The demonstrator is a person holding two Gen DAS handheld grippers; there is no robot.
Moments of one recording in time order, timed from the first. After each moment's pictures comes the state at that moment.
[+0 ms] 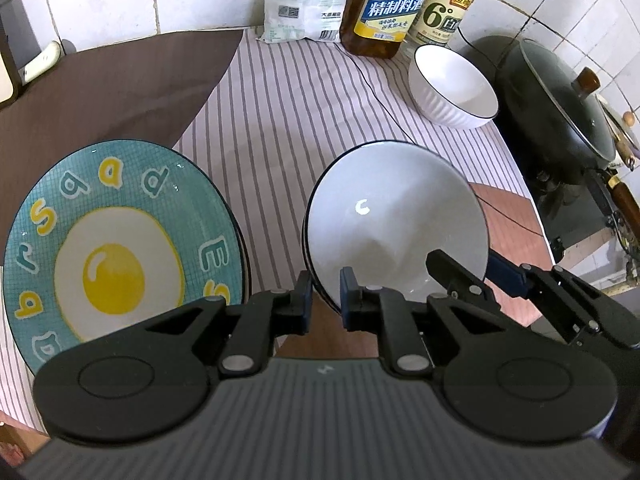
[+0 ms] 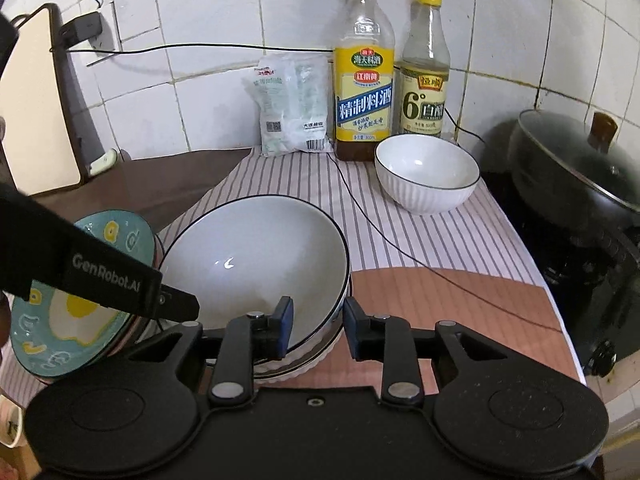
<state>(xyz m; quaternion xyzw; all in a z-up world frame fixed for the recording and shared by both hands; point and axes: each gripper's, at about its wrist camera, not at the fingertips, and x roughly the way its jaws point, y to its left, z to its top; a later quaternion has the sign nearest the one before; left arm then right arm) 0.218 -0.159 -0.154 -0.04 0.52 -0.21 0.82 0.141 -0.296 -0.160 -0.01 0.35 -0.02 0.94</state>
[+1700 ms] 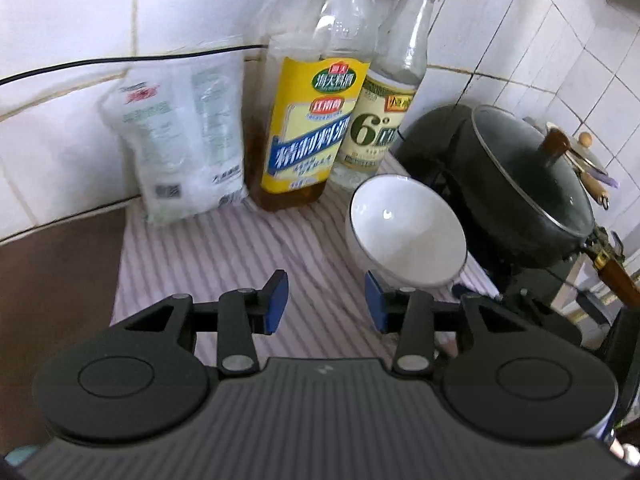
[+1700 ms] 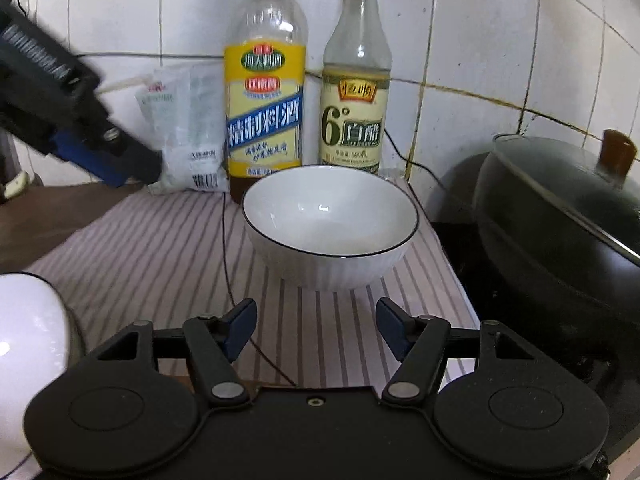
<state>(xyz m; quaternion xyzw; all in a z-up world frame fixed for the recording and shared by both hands) 0.350 -0.251 -0.128 0.00 0.41 -0.33 0.85 0.244 -0.394 -0.200 -0.04 0.29 -0.05 0.95</state>
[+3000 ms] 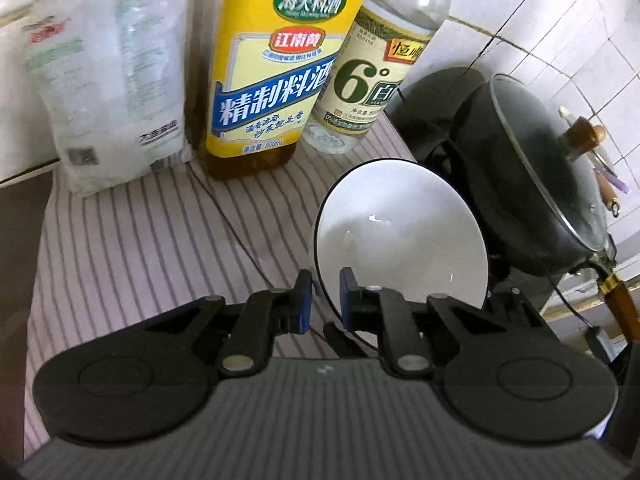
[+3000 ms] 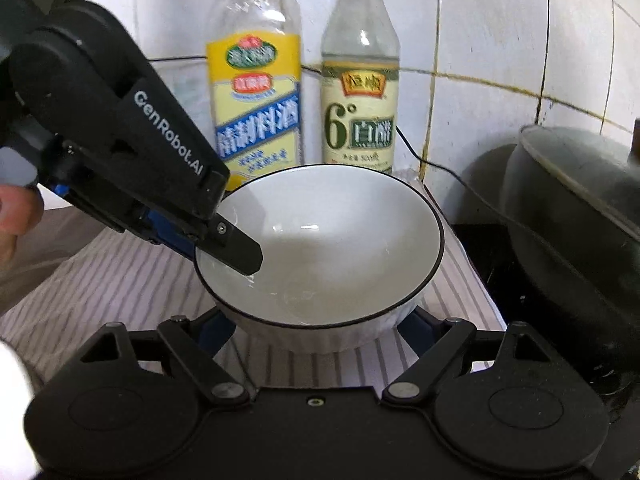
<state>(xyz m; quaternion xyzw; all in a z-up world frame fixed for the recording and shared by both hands) 0.381 -0.302 -0.159 -0.02 0.49 -0.34 0.80 0.270 -0.392 -0.202 -0.01 0.28 -0.04 0.96</state>
